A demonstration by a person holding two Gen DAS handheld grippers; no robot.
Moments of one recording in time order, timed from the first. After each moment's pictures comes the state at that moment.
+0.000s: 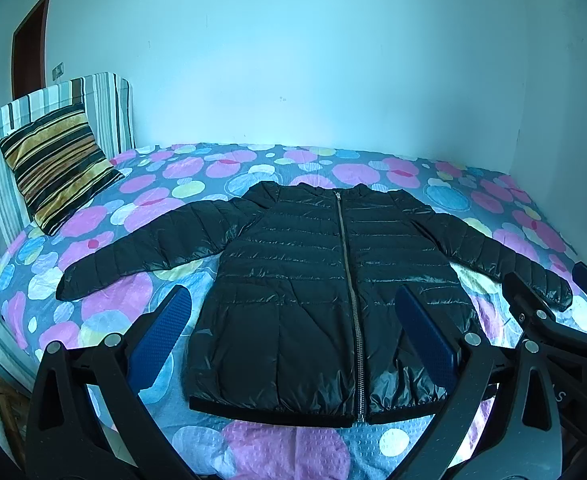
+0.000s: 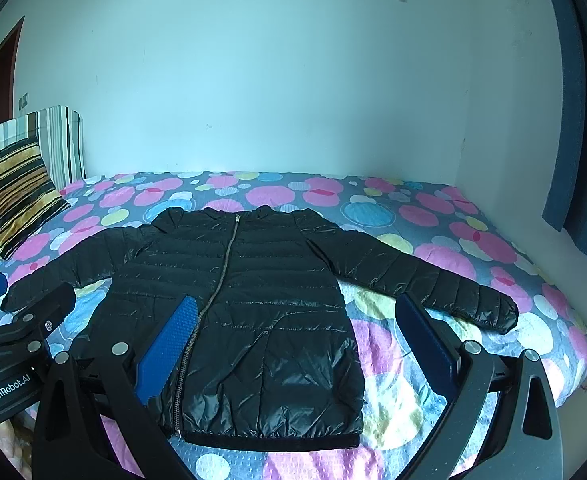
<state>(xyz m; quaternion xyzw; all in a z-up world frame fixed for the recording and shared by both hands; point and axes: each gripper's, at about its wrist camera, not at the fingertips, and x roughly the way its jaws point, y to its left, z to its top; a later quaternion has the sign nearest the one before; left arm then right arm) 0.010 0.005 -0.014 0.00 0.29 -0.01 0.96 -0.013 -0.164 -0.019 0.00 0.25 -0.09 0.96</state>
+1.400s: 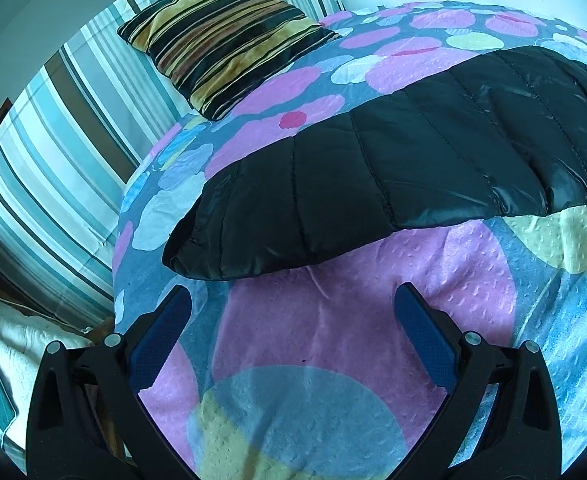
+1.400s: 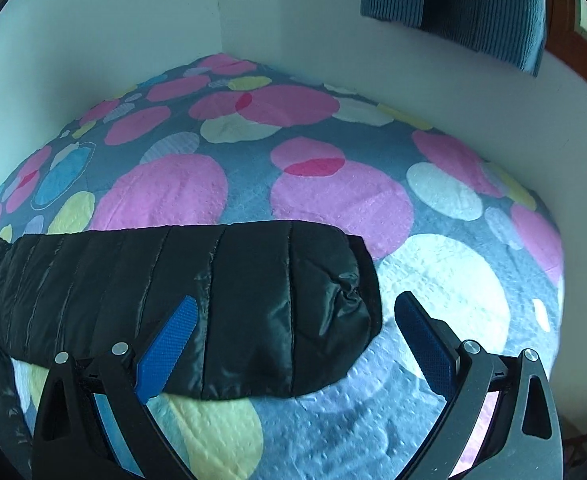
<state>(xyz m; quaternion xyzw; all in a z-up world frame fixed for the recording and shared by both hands) 0.191 0.252 -0.191 0.06 0.46 0.40 0.80 0.091 -0.536 -0.160 0.21 0.39 -0.40 0.80</state>
